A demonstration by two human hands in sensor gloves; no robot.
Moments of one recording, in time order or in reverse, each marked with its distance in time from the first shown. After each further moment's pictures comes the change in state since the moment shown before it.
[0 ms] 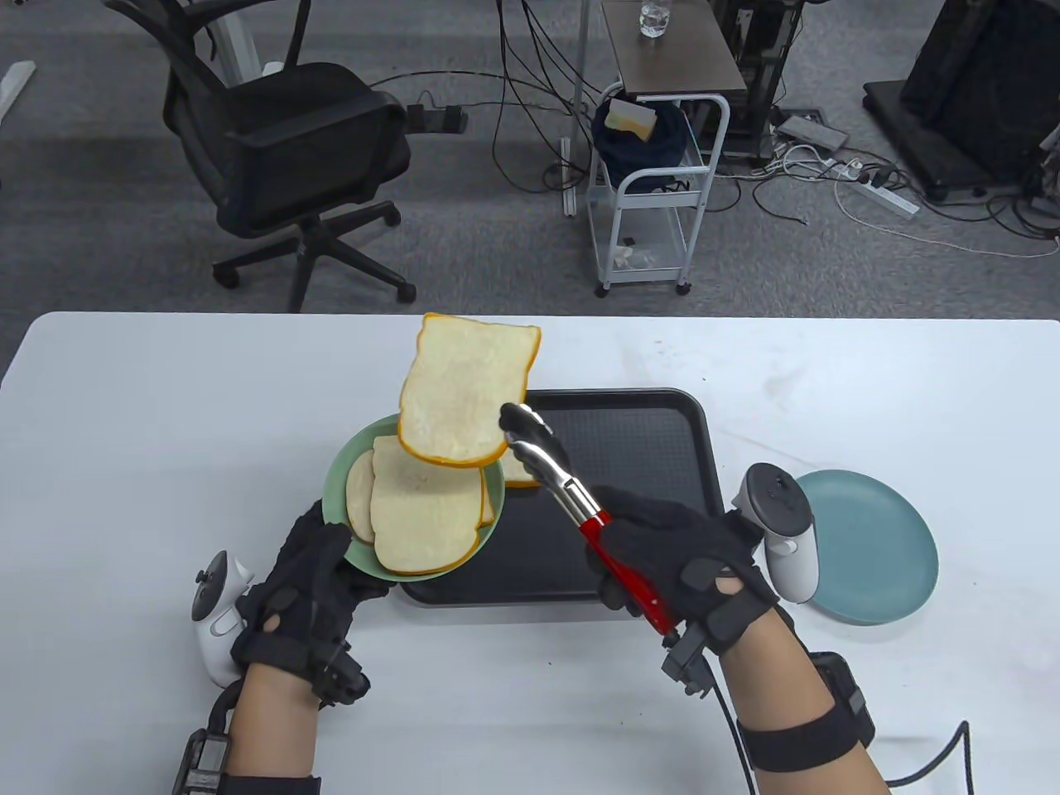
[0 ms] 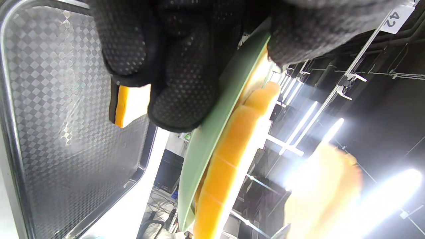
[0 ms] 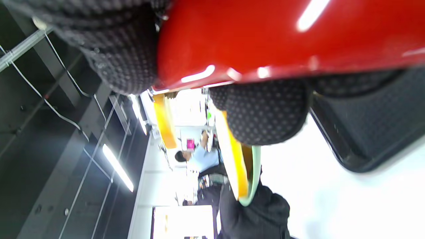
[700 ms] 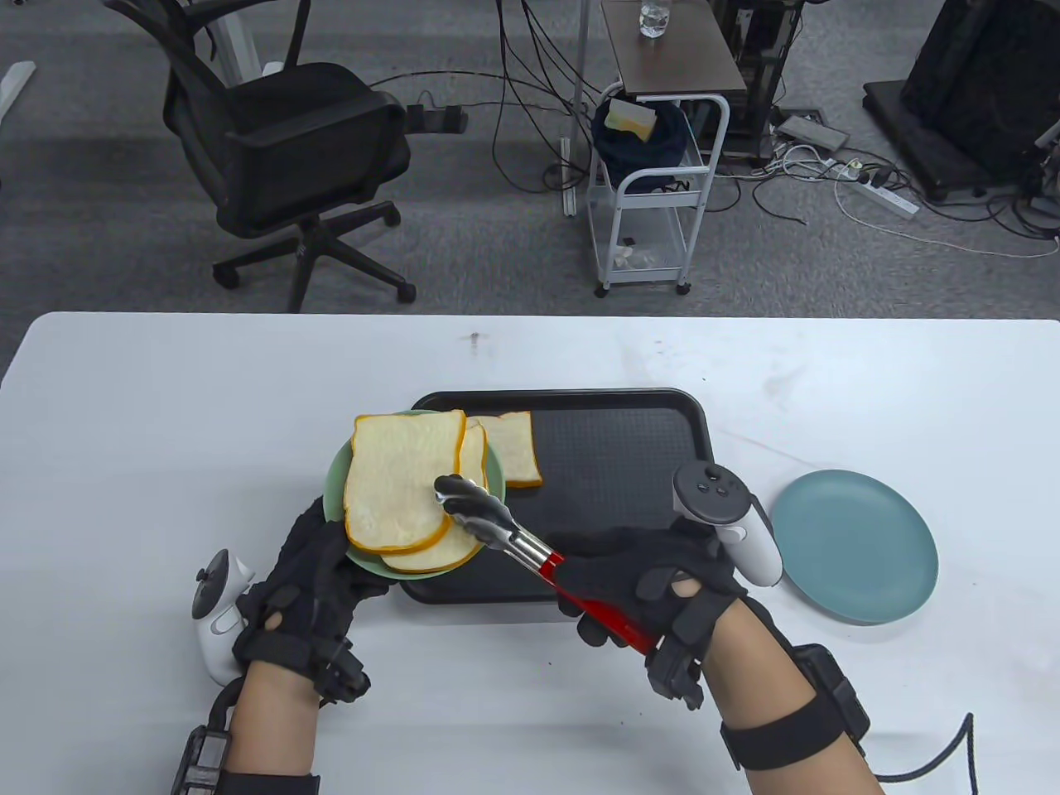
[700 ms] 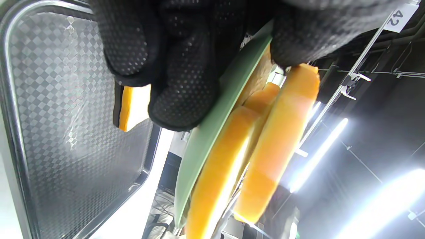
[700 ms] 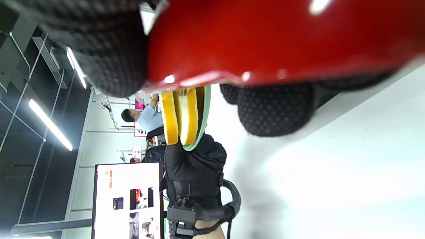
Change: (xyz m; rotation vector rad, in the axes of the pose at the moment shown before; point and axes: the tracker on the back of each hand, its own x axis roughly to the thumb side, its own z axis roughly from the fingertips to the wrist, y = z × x) left_hand 0.000 0.000 -0.002 0.008 0.012 -0.015; right_hand -0.005 0.010 -0.006 0.180 0.219 0.165
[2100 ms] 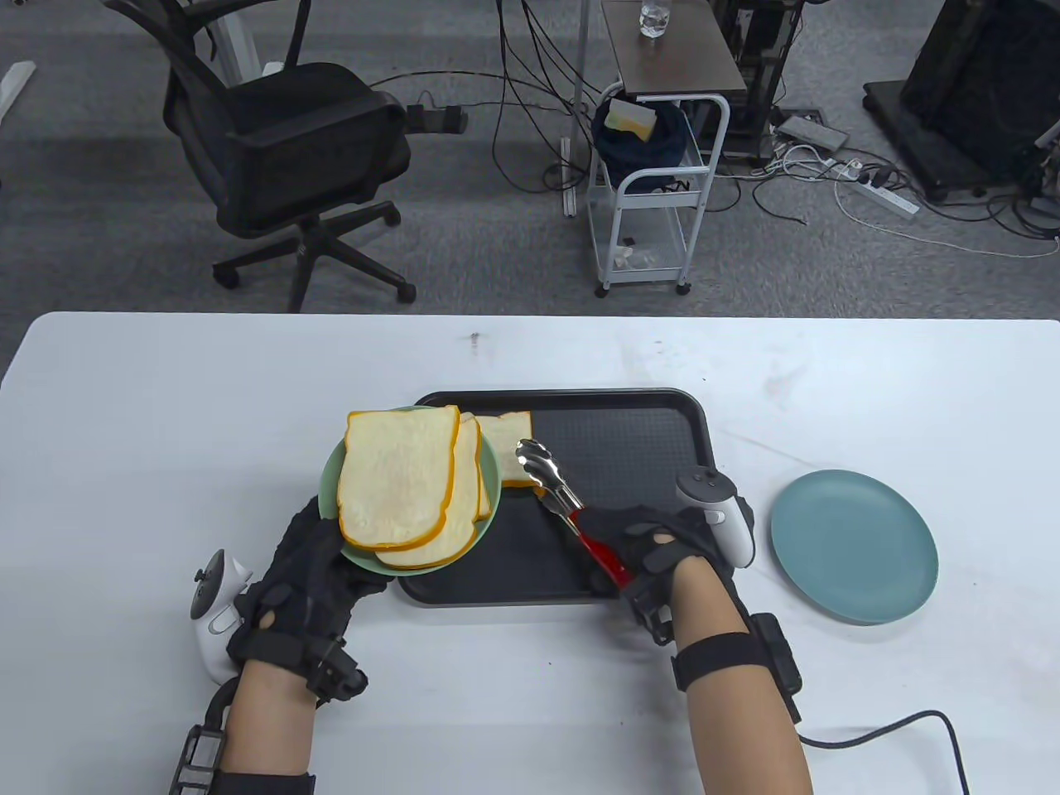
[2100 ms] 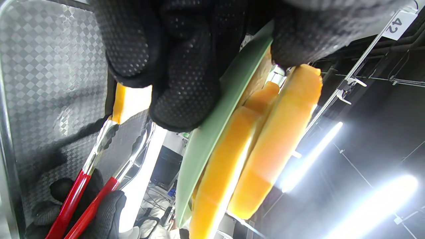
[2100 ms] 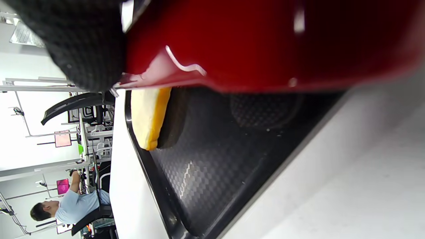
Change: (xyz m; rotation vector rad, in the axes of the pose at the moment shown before) left_hand 0.003 -0.001 0.001 -0.017 -0.008 0.056; right_hand -0.143 -0.052 -0.094 -0.270 0.395 -0.196
